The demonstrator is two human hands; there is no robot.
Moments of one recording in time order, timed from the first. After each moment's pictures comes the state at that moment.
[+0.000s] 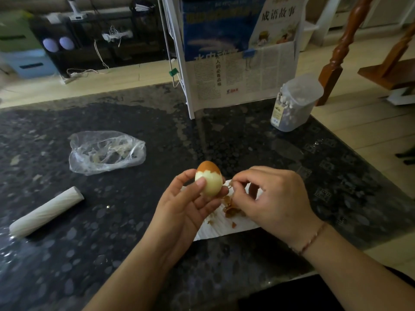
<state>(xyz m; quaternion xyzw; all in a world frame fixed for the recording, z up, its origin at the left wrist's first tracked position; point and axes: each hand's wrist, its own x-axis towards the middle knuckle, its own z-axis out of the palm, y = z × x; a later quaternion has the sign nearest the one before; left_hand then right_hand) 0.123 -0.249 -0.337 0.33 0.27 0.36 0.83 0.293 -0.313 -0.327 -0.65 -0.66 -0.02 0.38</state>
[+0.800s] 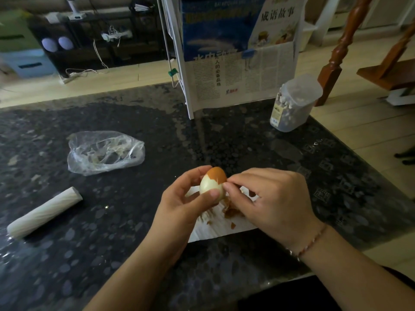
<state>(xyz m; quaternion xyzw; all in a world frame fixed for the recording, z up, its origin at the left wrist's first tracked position) 0.122 -0.247 -0.344 0.53 0.32 0.35 0.71 0.291 -0.315 -0.324 -0.62 -0.68 -0.10 0.37</state>
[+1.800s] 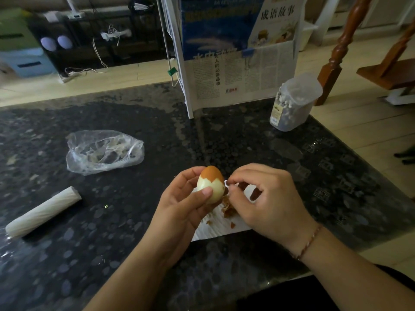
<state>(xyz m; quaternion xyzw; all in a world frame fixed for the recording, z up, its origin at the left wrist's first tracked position) 0.122 -0.248 -0.344 0.42 0.27 0.36 0.79 0.286 -0.313 -0.327 -0.64 -0.64 0.05 0.42</state>
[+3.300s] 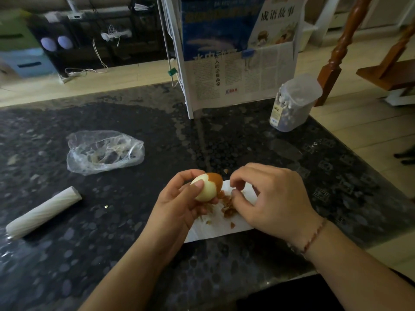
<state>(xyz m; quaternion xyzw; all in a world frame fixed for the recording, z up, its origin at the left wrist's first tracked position) 0.116 -0.243 -0.345 0.45 0.33 0.34 0.76 0.296 -0.315 -0.322 -0.66 -0.69 -0.02 0.30</state>
